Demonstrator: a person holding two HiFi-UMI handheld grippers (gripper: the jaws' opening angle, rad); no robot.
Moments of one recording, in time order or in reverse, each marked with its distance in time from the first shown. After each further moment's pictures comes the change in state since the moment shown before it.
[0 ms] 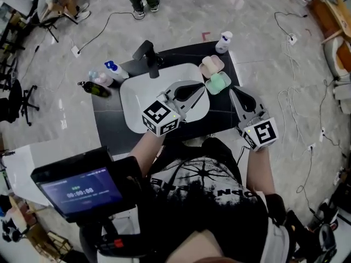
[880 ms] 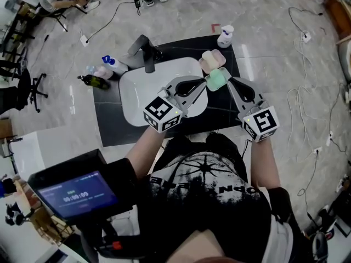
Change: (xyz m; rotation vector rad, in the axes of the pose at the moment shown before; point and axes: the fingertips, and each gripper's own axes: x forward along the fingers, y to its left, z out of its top) left arm 0.043 0.009 -0.019 0.016 0.087 0.089; right arm 0.021 -0.044 -0.033 0.079 0.048 0.095
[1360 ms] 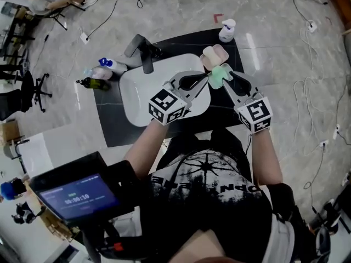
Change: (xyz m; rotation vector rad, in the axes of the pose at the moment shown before) left arm 0.033 0.024 -0.039 -0.042 0.135 -0.006; right arm 0.032 -0.019 -0.058 0.032 0.151 -0.004
